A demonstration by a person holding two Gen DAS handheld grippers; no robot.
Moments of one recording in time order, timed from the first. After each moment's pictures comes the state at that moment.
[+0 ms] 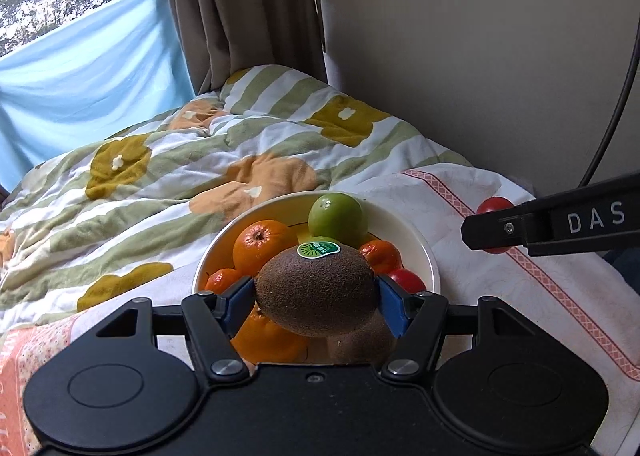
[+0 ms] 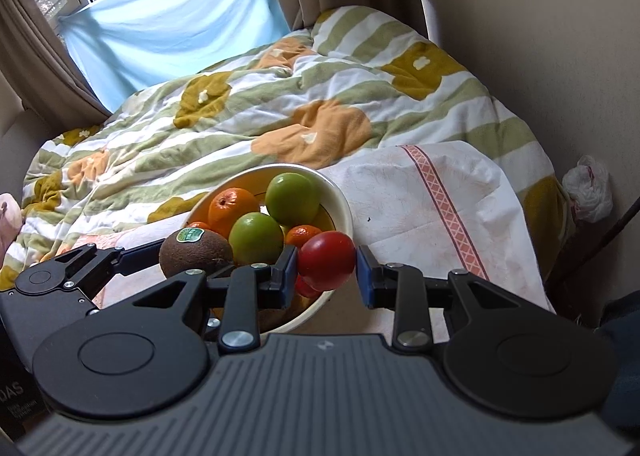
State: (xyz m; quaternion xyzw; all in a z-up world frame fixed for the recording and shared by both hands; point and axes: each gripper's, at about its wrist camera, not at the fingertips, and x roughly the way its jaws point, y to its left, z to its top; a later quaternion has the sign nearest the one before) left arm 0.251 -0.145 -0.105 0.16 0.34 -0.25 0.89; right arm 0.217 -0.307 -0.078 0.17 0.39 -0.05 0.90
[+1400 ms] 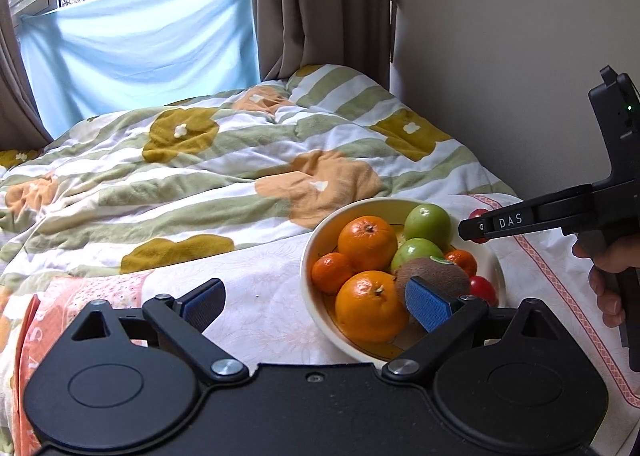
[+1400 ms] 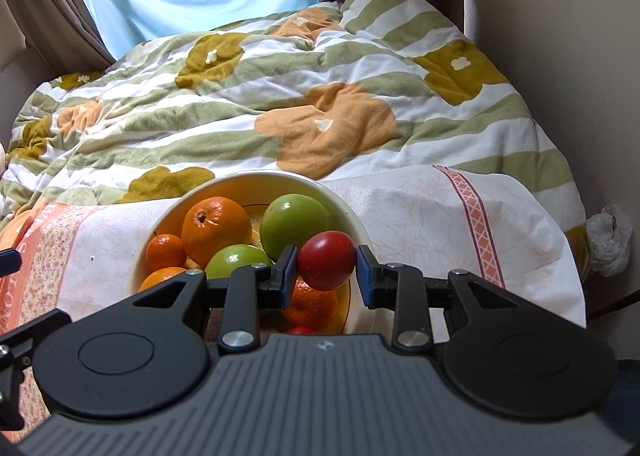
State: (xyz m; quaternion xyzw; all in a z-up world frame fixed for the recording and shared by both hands) left arm 0.260 -0.063 -0.074 0.08 0.36 -0.18 0.91; right arm 0.310 -0.291 -0.115 0.09 0.43 -0.02 0.90
